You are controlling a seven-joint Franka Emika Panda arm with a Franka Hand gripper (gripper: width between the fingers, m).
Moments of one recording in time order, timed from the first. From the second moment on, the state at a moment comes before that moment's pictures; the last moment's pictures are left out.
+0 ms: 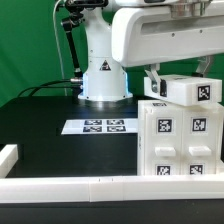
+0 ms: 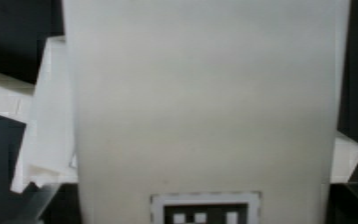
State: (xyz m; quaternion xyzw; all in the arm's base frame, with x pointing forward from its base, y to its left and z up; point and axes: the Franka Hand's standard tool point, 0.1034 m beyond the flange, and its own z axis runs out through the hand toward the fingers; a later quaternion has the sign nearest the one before) arm 0.620 0.082 0.157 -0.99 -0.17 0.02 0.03
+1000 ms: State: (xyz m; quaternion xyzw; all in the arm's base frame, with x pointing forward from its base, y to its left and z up) arm 0.621 0.082 0.157 -0.99 -0.16 0.02 0.03
